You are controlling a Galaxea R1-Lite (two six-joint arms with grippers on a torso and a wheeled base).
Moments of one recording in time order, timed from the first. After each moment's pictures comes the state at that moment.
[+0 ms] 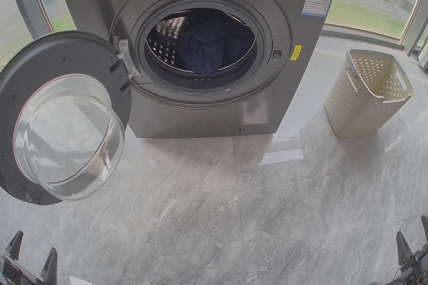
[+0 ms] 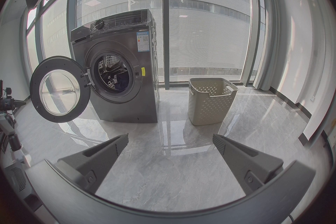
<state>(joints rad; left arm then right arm) 0.00 0.01 -0.02 0.01 0.01 0.00 0.00 0.01 -0.02 0.00 -0.02 0.00</state>
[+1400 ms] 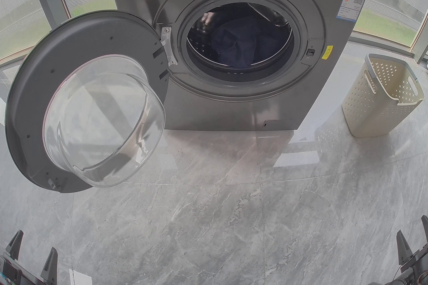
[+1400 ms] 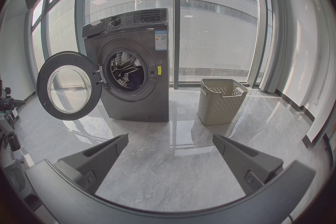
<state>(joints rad) 0.00 0.01 -0.02 0.01 0.01 0.01 0.00 0.01 -0.02 0.00 -0.03 0.00</state>
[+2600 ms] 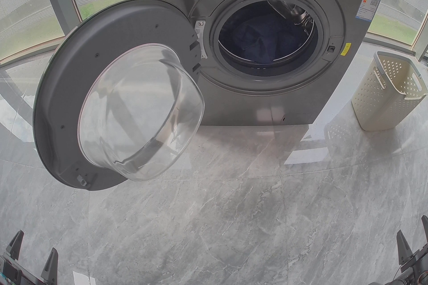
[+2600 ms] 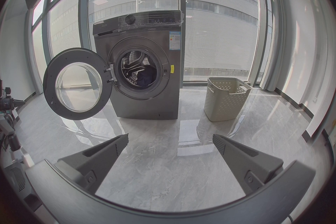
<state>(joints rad) 0.00 0.01 -0.02 0.01 0.00 0.00 0.00 0.01 -0.02 0.00 -0.03 0.00</state>
